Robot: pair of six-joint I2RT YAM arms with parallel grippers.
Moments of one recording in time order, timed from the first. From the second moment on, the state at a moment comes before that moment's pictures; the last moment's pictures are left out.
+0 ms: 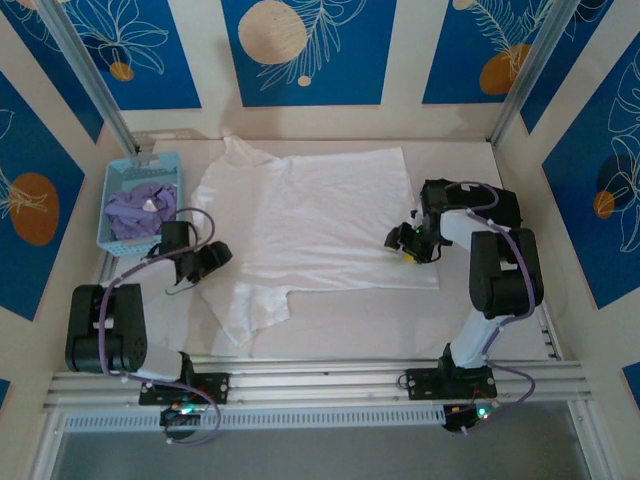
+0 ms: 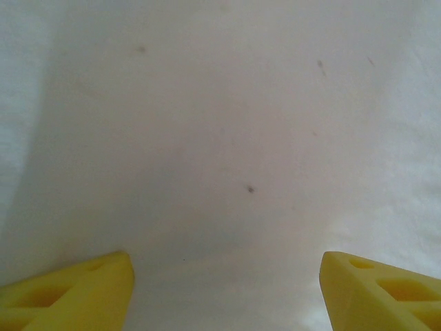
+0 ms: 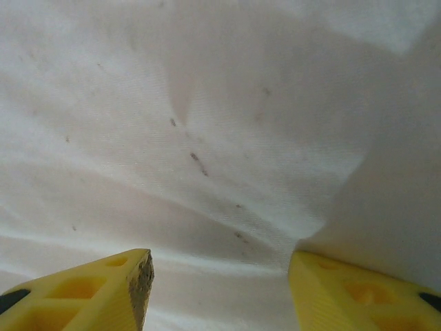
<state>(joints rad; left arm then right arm) 0.03 1.42 0.61 -0.19 0.27 -0.51 0.06 1.75 1.00 -0.58 -0.38 0.46</state>
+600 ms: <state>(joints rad) -0.19 0.92 0.53 -0.51 0.14 -0.60 -0.03 1.41 0.83 -0.69 -0.20 0.48</state>
